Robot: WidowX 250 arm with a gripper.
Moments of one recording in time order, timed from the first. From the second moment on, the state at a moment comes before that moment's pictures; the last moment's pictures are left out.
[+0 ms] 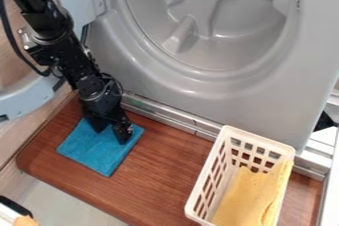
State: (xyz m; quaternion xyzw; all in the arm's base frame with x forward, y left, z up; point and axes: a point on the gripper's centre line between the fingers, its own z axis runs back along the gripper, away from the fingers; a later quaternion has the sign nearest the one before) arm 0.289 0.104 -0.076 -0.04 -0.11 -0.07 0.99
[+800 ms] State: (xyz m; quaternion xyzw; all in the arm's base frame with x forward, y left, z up) arm 0.298 0.070 0.008 0.03 -0.10 -0.06 0.99
